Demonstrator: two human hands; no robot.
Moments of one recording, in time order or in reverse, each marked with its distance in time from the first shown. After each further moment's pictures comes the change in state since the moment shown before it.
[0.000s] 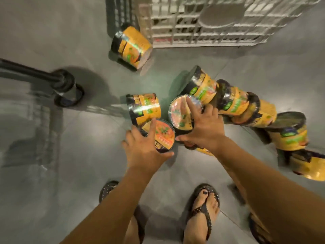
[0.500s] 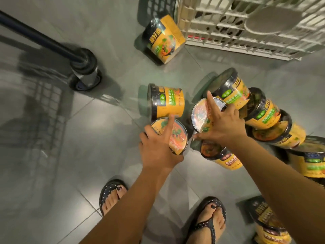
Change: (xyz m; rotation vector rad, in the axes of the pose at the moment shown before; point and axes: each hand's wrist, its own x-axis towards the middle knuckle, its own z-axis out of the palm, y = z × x) left_hand 0.014 -0.015 0.008 -0.285 0.012 -0.015; right_hand 0.040 -0.014 0.003 -0.077 0.032 -0.025
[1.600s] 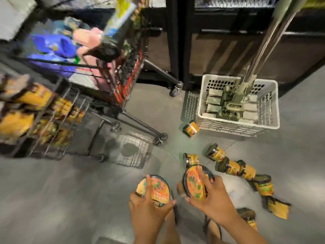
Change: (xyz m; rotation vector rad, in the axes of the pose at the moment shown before) left_hand -0.401 -0.009 -0.388 -0.299 0.291 -0.429; right_hand -0.436 -0.098 -0.340 0.554 -0.054 -0.273
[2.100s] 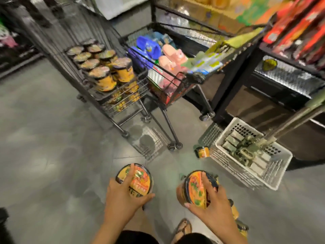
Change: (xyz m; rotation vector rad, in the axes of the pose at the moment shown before) left_hand -0.148 -0.036 -0.160 -0.344 0.137 -0.175; right_hand -0.124 -0.096 -0.093 -0.183 -0.091 -0.267
